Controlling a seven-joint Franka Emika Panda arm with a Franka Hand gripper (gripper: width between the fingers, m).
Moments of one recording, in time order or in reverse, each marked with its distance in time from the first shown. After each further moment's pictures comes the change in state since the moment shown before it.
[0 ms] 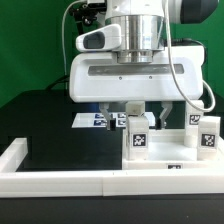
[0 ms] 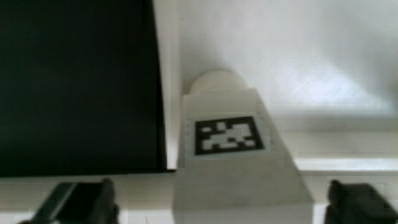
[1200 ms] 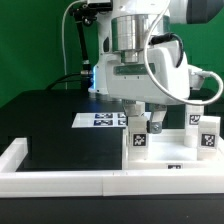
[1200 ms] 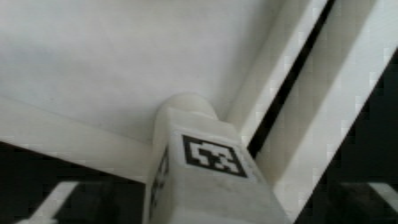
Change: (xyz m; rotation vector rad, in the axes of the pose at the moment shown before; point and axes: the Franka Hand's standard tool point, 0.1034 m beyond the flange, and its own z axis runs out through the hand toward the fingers) arm 0.001 -0.013 0.000 0.024 0.012 1.039
